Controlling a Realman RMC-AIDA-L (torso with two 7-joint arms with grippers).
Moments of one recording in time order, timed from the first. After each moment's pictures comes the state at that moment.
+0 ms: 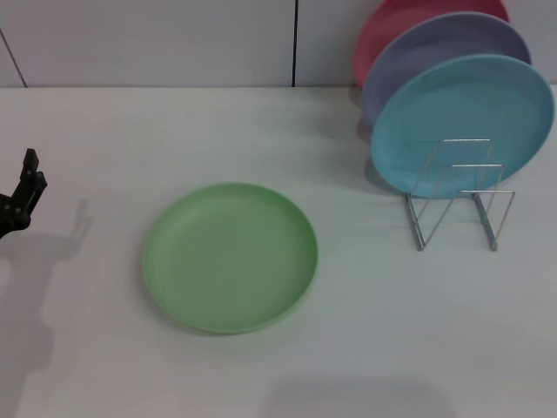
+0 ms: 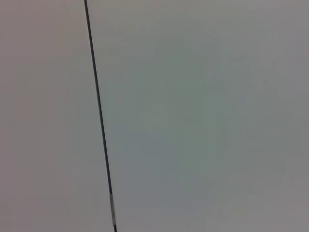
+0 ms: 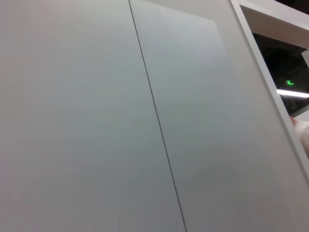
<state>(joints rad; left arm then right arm) -0.24 -2.08 -1.00 -0.32 2.45 1.26 0.09 0.16 2.09 -0.69 0.20 -0.09 -1.89 0.32</state>
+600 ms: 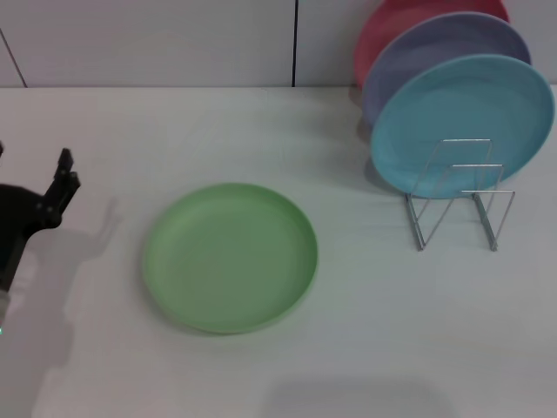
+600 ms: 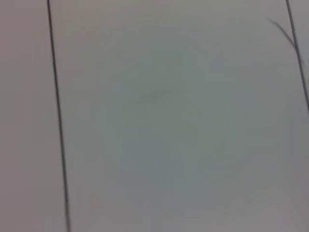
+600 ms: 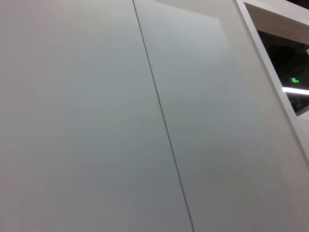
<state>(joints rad) -0.24 -2.07 -0.93 -0.36 2.45 1.24 0.09 0.16 2.09 -0.69 0.20 -0.11 -1.89 0.32</state>
